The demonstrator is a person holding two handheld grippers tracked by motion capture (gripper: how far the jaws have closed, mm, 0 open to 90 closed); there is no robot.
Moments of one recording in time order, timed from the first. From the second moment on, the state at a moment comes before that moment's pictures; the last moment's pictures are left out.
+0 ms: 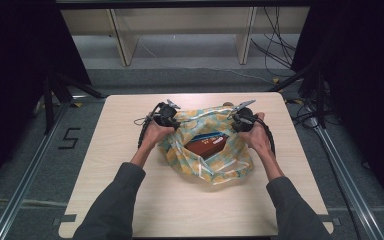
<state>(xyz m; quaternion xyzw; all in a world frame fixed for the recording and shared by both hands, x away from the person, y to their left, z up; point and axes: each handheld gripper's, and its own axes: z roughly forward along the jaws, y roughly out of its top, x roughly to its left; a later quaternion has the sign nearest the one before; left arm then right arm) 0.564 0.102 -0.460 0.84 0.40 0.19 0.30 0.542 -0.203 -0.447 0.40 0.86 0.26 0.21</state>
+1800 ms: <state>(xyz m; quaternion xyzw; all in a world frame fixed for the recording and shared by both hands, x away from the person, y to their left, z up) 0.424 0.147 -0.418 0.81 0.33 0.16 0.46 0.470 -0.222 -0.398 0.35 0.83 0.39 0.18</state>
